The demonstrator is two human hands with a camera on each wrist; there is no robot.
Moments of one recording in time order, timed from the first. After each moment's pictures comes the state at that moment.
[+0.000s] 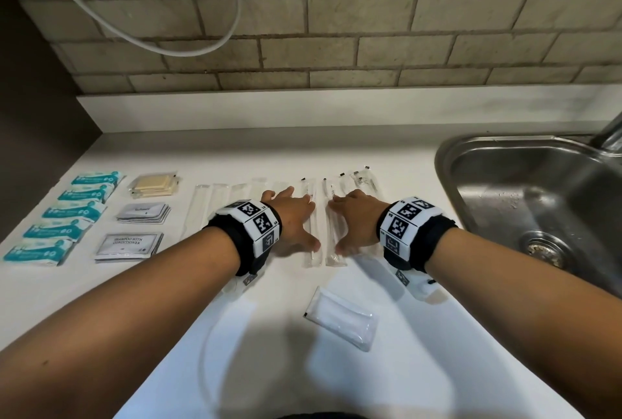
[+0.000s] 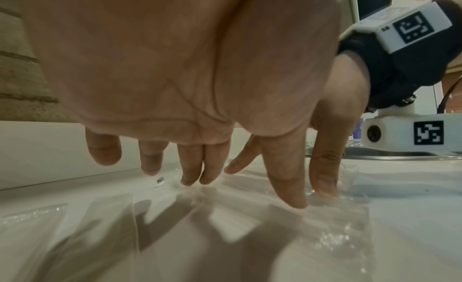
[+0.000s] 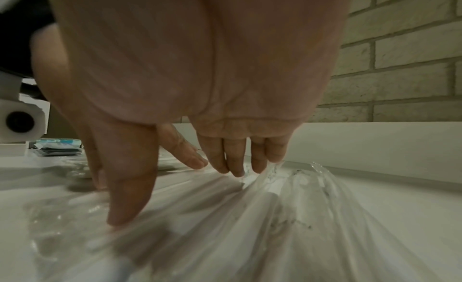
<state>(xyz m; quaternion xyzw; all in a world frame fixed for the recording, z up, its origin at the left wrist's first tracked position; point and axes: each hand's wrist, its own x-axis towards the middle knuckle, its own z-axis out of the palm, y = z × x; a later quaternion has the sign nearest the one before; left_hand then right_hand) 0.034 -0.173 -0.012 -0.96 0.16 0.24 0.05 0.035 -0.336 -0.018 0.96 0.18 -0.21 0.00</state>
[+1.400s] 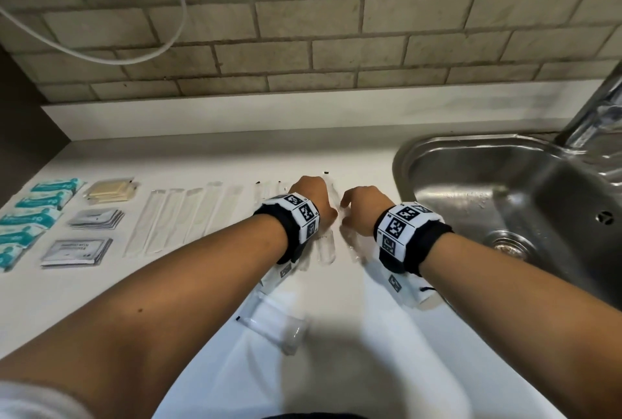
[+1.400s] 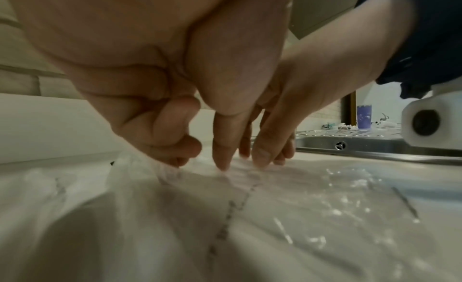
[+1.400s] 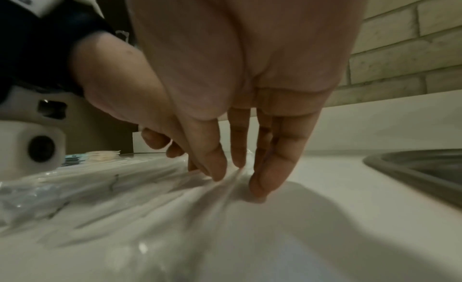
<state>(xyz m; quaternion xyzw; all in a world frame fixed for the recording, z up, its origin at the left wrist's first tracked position) 0.050 -0.320 -0.005 -0.99 0.06 0.10 -0.09 0.041 -0.436 -0.020 0.98 0.05 -0.15 -0.14</state>
